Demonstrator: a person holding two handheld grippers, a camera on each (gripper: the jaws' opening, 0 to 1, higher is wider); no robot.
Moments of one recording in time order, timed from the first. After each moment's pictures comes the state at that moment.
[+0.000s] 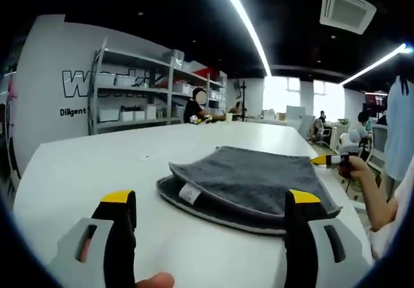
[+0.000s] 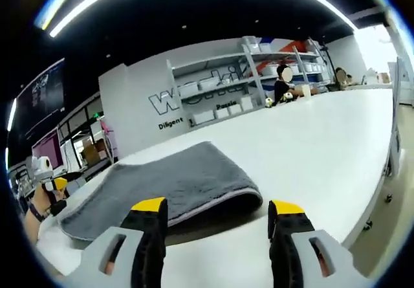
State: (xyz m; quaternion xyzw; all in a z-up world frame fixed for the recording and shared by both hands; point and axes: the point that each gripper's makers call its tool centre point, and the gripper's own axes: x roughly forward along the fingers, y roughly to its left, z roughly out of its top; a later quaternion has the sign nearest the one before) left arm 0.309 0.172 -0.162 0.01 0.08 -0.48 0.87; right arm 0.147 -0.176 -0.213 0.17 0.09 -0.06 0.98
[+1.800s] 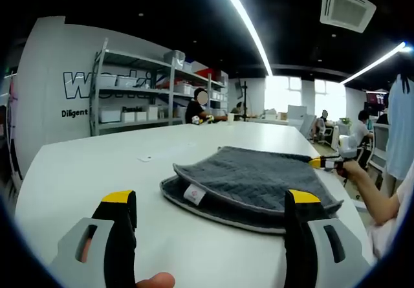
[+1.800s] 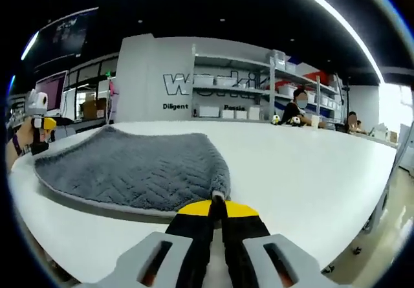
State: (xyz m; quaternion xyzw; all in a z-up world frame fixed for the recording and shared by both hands) left arm 0.319 0.180 -0.156 0.02 0.08 -0.48 0.88; right arm 0.156 -0.210 -0.232 -0.01 0.10 -0.06 0.99
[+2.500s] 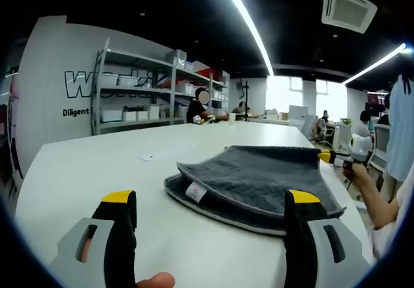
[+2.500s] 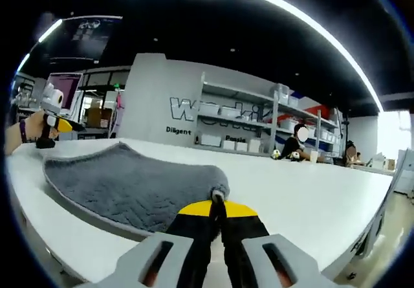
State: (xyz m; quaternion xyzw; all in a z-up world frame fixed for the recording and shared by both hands) left arm 0.325 0.183 -0.155 0.02 0.08 -0.47 0.88; right arm 0.148 -0.175 -0.181 -0.07 0.00 -0.05 1.00
